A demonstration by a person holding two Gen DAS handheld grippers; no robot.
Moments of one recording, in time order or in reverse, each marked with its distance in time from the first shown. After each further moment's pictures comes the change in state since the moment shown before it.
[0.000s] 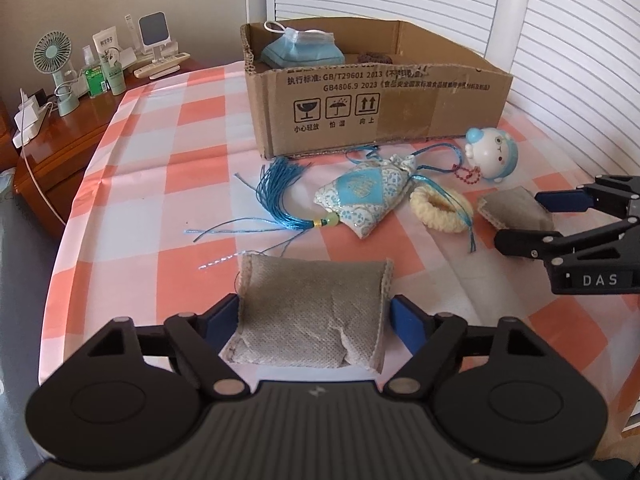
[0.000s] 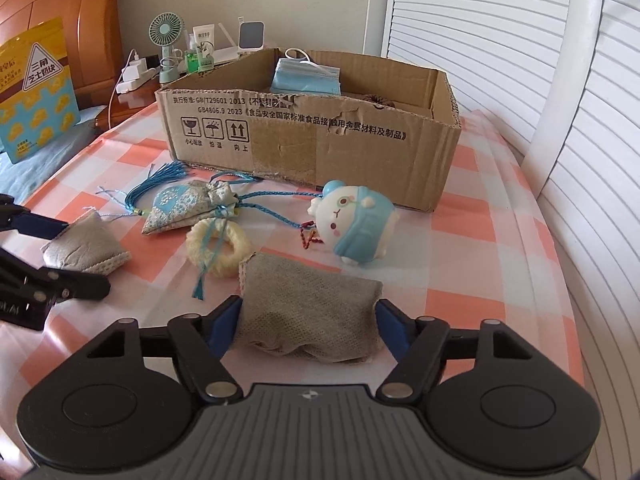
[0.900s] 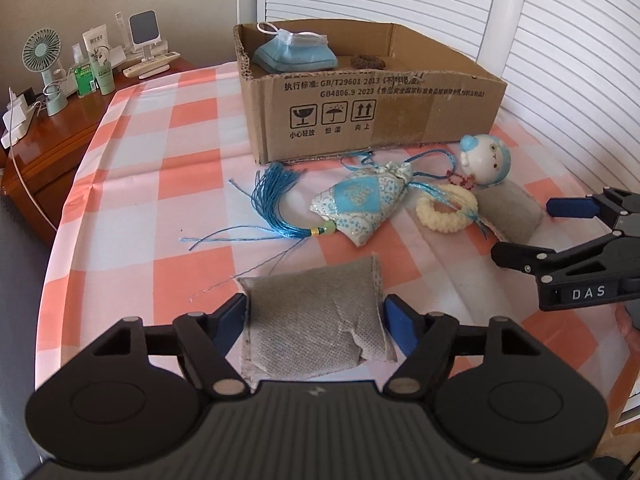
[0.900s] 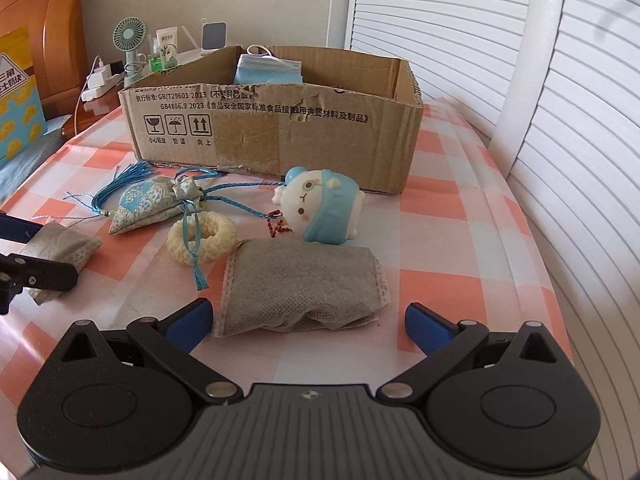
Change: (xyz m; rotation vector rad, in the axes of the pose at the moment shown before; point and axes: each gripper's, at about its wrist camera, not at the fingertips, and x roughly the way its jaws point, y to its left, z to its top) left arm 0.002 0.005 0.007 0.002 0.005 -0.044; right arm 0.004 -0.004 -0.009 0.064 -0.002 -0.094
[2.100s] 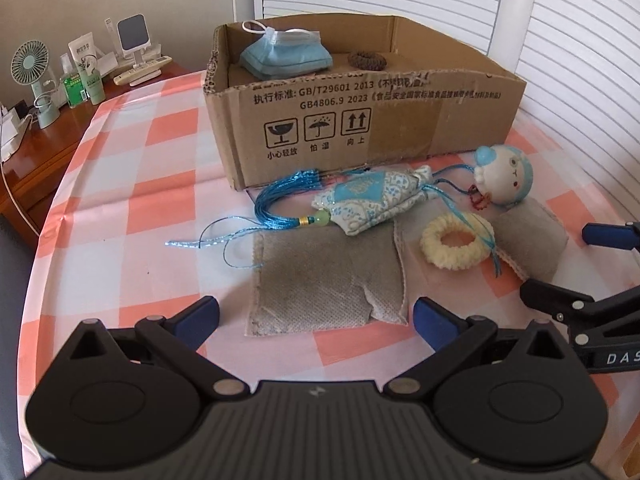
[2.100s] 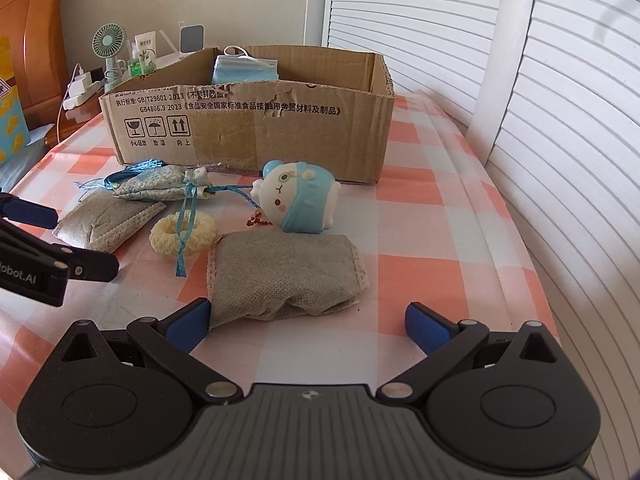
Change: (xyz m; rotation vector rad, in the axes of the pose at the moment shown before) left arm 0.034 -0.017 0.023 0.019 0.007 0.034; right arm -0.006 -0.005 -0.006 0.048 0.004 -0.045
